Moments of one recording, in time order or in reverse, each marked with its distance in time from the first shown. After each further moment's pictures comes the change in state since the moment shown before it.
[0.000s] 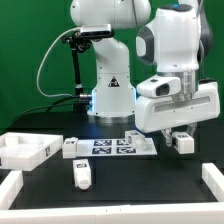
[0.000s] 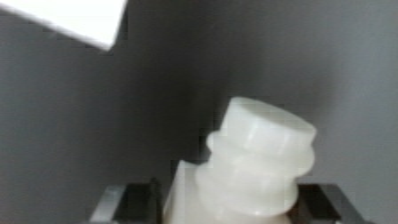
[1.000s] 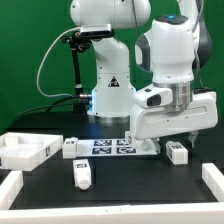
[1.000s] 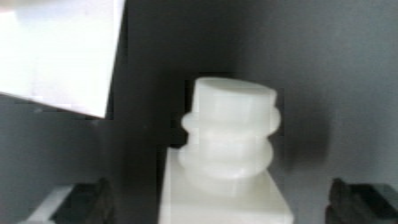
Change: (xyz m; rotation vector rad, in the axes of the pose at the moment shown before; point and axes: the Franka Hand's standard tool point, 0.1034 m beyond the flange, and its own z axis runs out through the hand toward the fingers) arm -0.024 0.001 0.023 0.017 -0.069 0.138
